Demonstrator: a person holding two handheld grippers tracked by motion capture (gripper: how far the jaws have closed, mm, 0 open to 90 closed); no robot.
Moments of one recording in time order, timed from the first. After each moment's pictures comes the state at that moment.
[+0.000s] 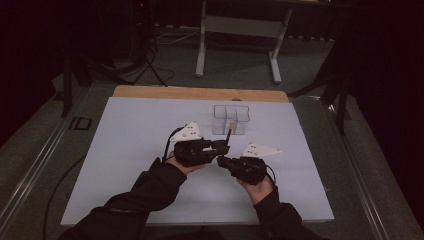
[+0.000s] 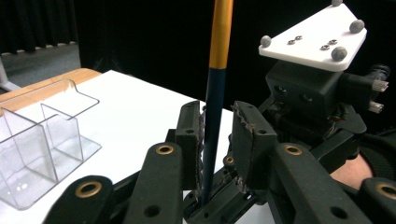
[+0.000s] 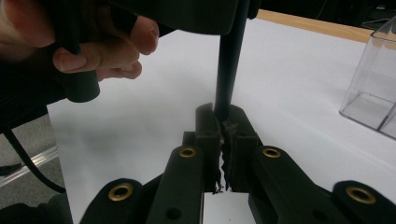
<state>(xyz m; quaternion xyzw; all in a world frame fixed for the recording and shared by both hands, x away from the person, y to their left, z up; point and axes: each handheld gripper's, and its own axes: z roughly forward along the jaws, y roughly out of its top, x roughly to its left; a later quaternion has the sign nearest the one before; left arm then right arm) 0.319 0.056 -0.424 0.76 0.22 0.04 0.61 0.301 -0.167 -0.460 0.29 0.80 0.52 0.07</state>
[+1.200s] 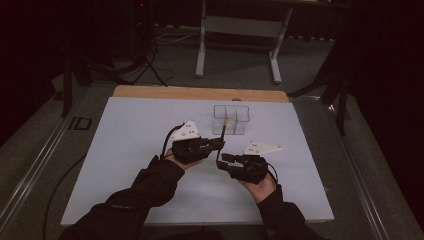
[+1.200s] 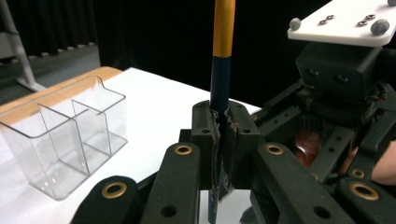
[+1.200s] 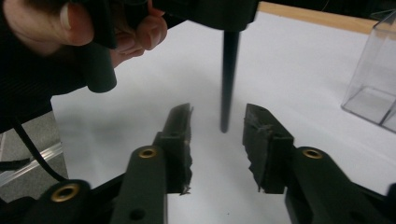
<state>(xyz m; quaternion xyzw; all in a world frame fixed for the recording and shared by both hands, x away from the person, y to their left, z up) 0.329 0.063 -0.430 0.77 0.23 0.08 0.59 0.307 -0.171 -0.458 0.29 0.80 0.52 0.06</state>
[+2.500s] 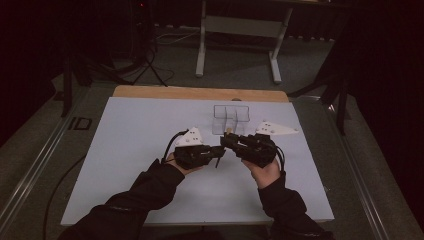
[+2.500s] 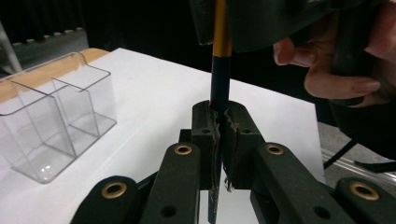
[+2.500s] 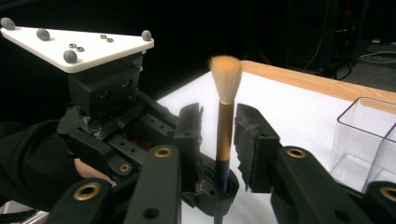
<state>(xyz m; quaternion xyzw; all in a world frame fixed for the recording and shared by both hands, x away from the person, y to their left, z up) 0.324 0.055 -0.446 0.79 0.21 0.07 0.57 0.321 -0.175 -0.398 0.30 0.75 0.59 0.07</state>
